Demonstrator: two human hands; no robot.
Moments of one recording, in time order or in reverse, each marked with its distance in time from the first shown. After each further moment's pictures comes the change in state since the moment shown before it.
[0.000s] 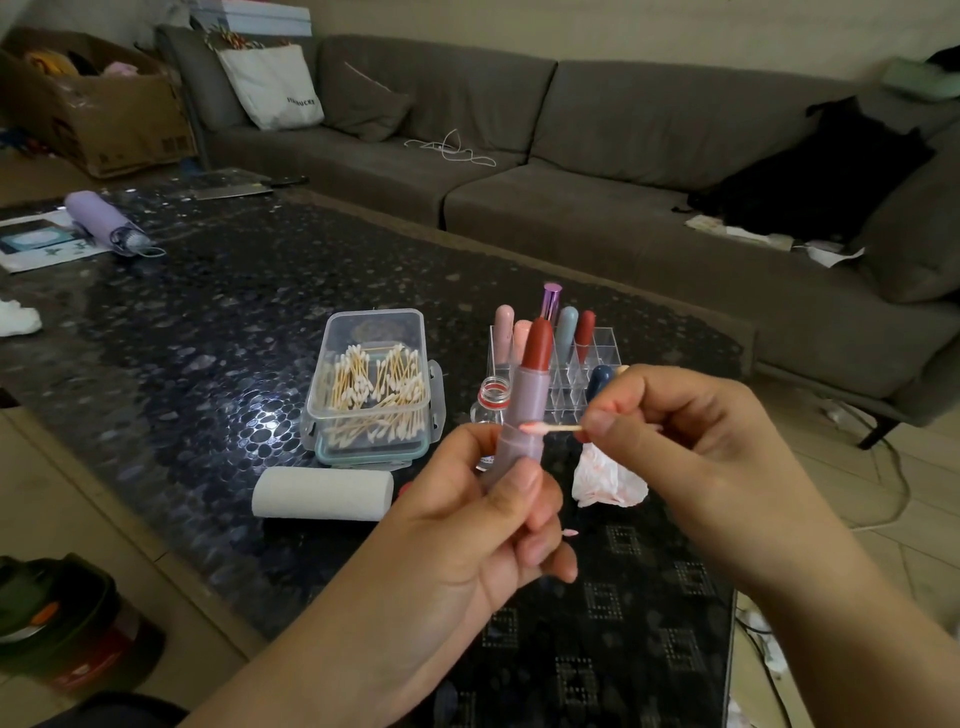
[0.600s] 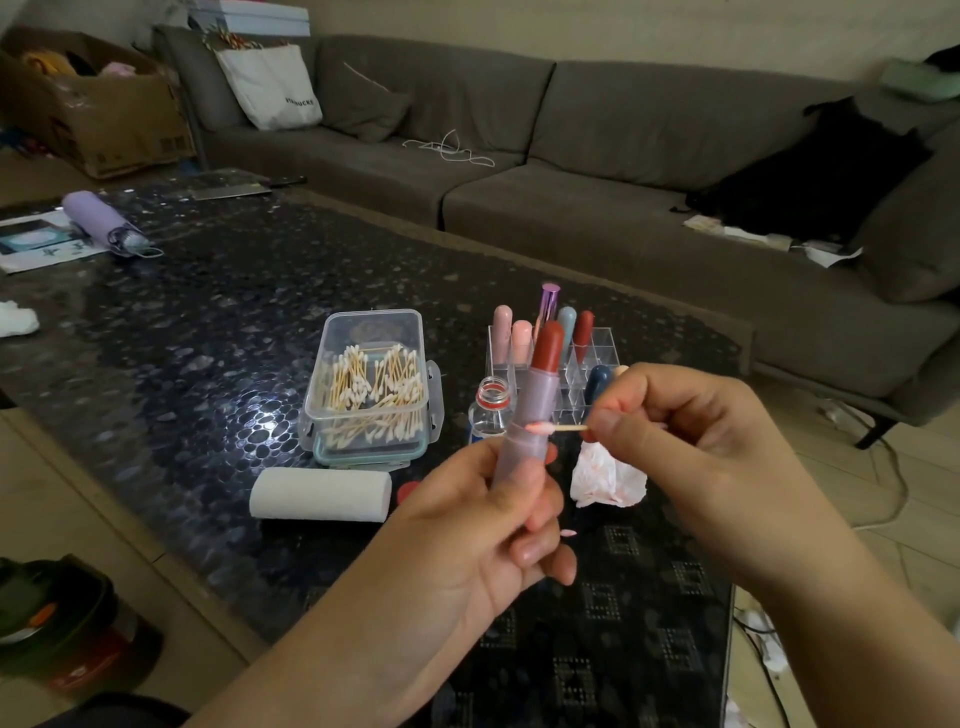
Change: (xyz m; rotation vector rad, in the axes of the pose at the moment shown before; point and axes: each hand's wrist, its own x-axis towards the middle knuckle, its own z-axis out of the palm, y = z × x) left_hand 0.005 -0.006 -0.007 -0.075 -0.082 -0.037; right_hand 0.001 0.002 -0.003 0.002 0.000 0.004
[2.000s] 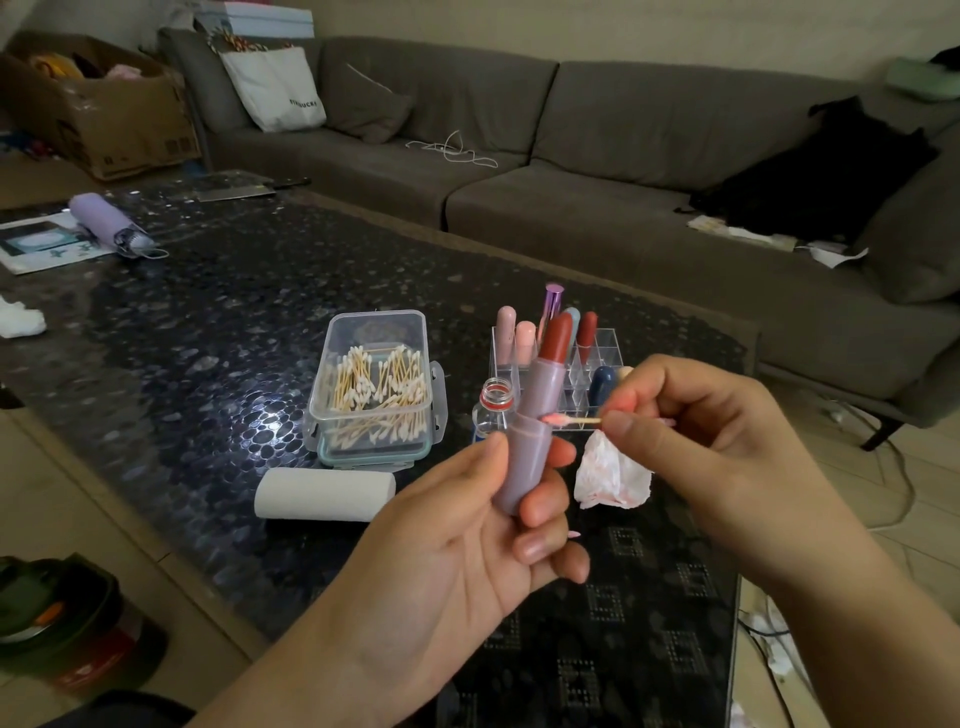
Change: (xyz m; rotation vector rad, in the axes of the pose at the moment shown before) left_hand -0.001 0.004 -0.004 -0.113 -0.105 -0.034; right_hand 0.000 0.000 -0.004 0.032 0.003 -0.048
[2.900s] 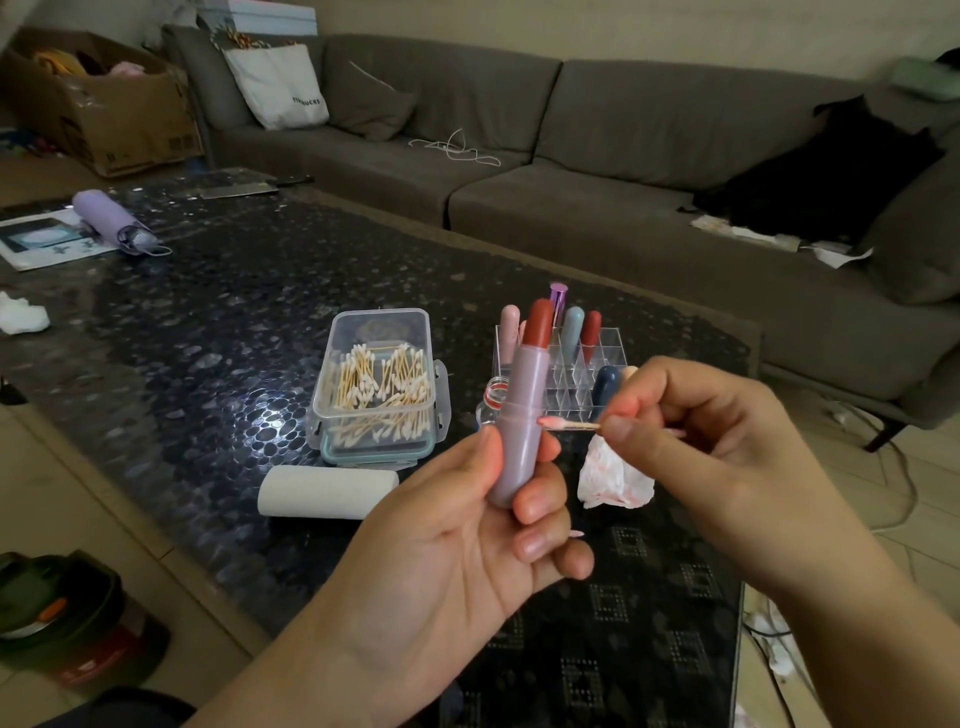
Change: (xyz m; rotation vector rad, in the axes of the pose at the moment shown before) left_hand -0.002 0.003 -0.001 -0.087 -0.025 0.006; right_hand -0.001 -0.003 0.004 -0.026 -0.006 -0.007
